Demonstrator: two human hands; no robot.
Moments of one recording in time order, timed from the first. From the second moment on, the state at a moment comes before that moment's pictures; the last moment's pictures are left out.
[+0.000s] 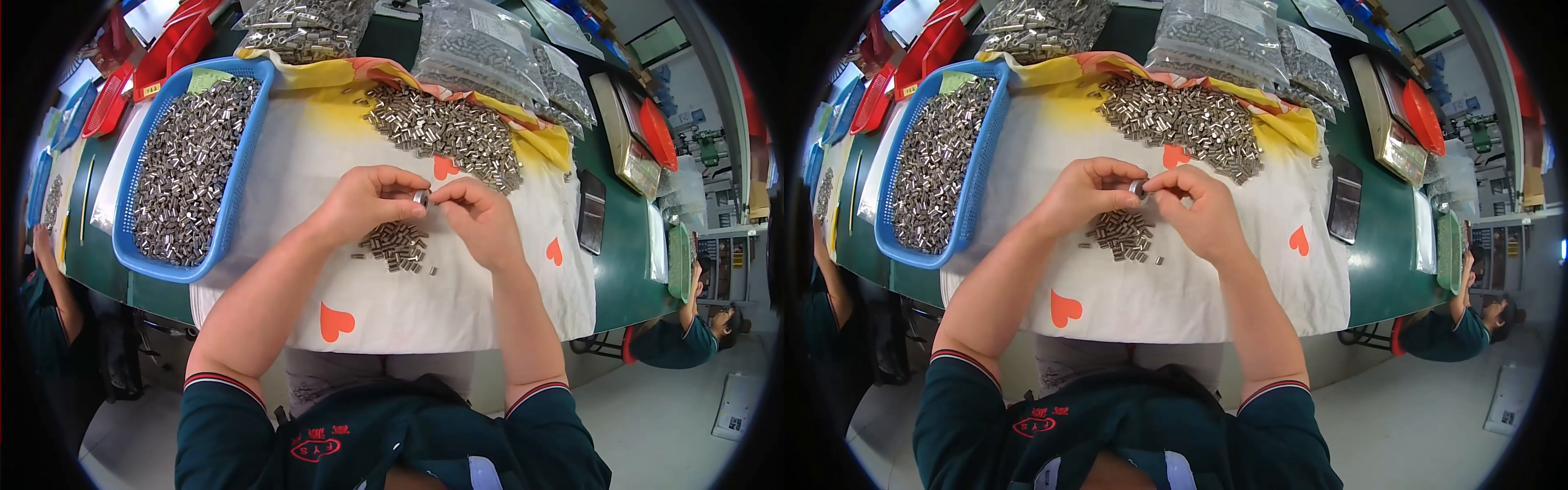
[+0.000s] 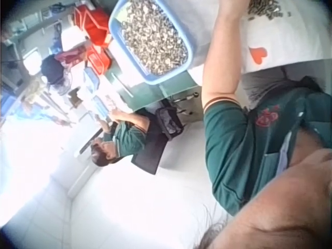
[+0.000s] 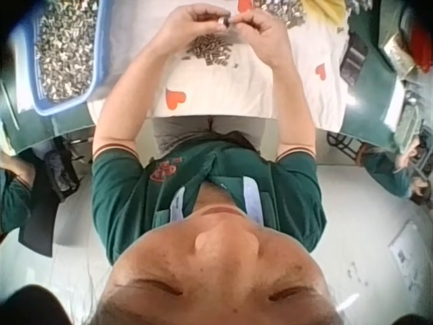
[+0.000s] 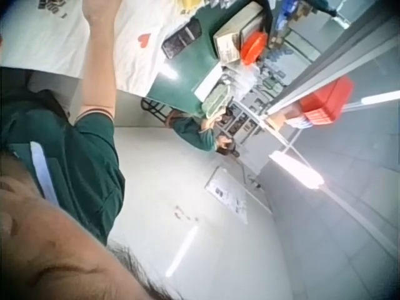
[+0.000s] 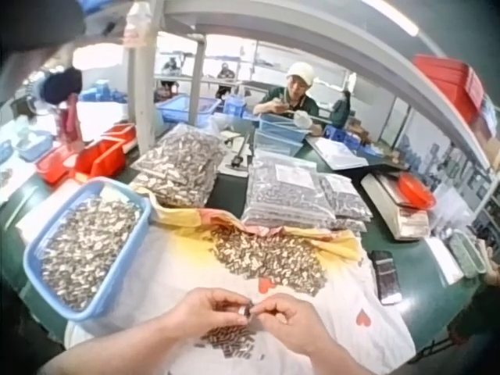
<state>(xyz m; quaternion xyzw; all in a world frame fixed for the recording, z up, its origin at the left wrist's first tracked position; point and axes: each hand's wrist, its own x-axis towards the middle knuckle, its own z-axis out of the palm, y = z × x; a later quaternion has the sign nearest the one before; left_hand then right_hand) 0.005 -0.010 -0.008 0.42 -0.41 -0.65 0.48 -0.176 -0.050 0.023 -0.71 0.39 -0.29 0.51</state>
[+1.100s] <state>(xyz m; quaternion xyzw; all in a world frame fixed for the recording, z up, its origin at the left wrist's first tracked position) 0.007 -0.007 -0.001 0.43 -0.47 -0.64 0.43 -0.178 -0.104 -0.003 -0.88 0.43 -0.20 0.04</state>
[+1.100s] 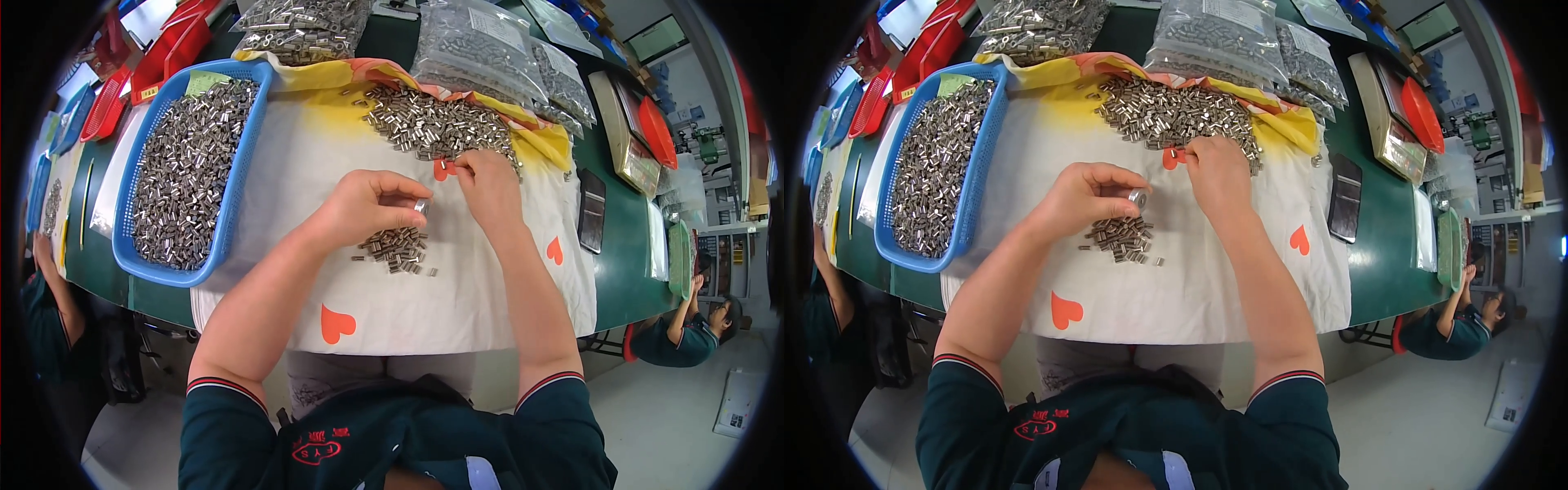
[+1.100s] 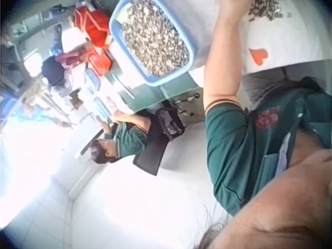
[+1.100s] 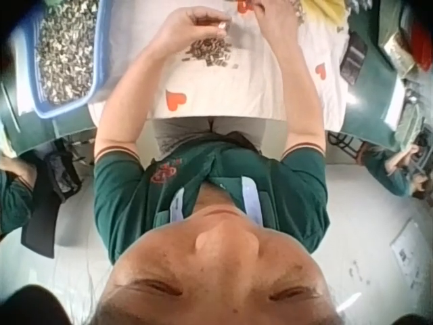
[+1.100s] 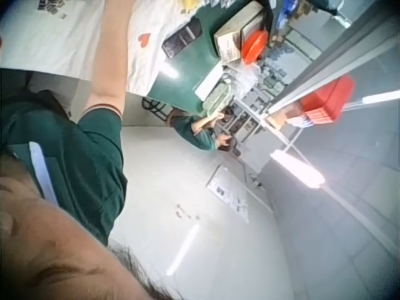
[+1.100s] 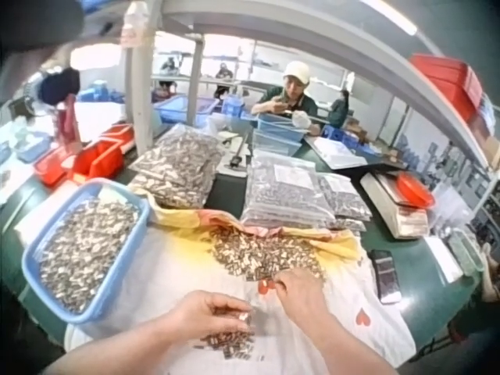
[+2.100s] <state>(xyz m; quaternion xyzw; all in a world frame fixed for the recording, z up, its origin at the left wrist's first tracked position) 0.006 -0.010 -0.009 0.40 -0.40 -0.67 0.49 -0.172 -0.049 0.025 -0.74 0.39 -0.29 0.46</state>
